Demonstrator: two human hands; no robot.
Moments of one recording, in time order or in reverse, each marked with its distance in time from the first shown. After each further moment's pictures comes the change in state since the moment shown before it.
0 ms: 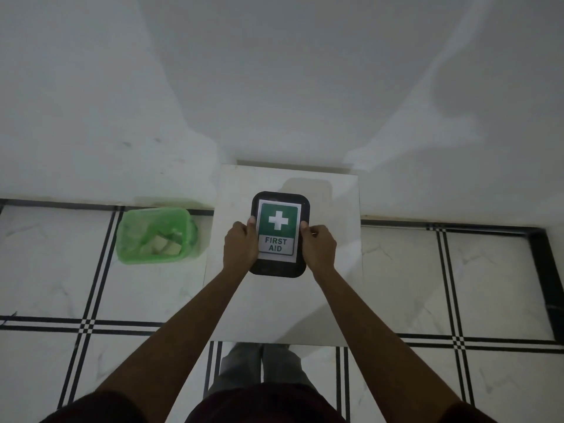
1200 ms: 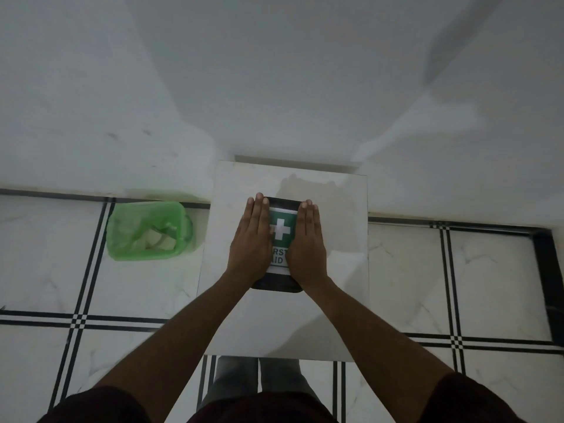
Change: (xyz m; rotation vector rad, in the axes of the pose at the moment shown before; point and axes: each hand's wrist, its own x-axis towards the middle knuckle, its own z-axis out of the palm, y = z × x) left_hand 0.032 -0.016 0.026 0.483 -0.091 0.641; right_hand 0.037 0.030 0.047 -0.528 0.126 -0.684
